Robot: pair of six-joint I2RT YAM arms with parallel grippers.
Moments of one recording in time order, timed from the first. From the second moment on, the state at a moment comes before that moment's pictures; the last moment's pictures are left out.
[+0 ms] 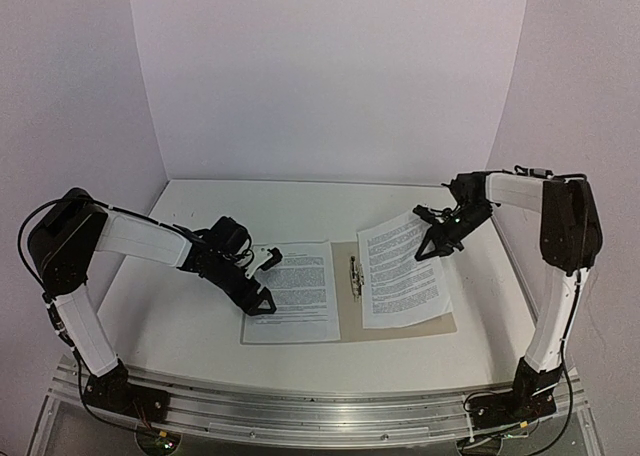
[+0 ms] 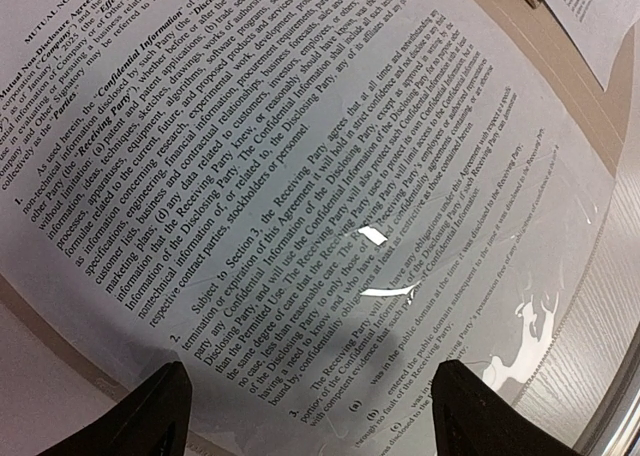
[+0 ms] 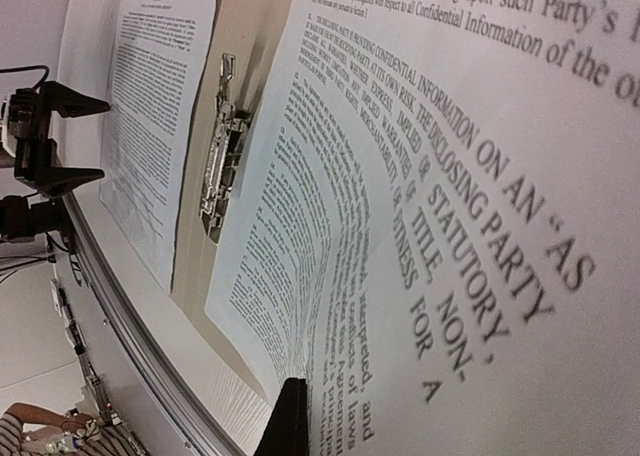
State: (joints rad) left arm -0.67 1.76 0.92 -0.25 0.31 0.08; right arm 0.16 2.00 1.51 -1.02 -0.68 -0.20
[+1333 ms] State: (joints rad) left arm -0.67 1.76 0.92 -0.25 0.31 0.08; right arm 0.19 2.11 1.52 -1.01 -0.47 -0.11
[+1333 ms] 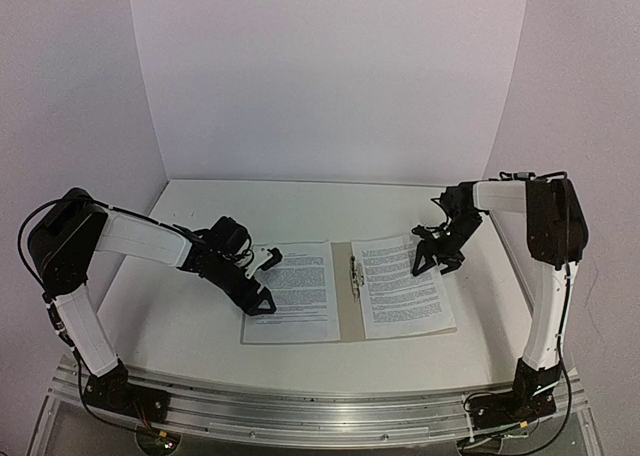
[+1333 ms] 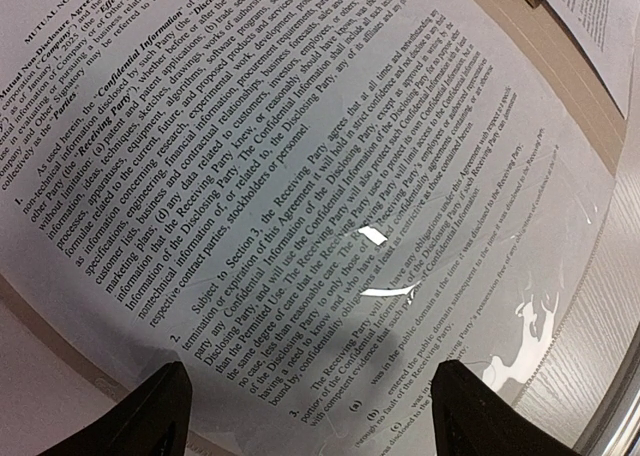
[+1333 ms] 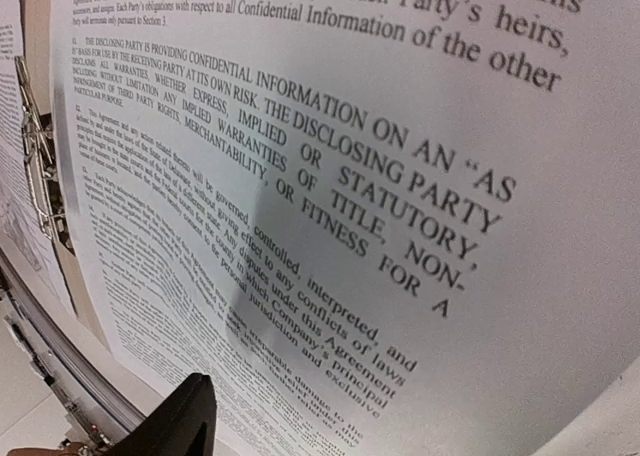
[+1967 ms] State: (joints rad) left arm -0.67 1.76 0.92 -0.25 0.31 0.08; right arm 0.21 2.12 1.55 -1.05 -0.28 0.00
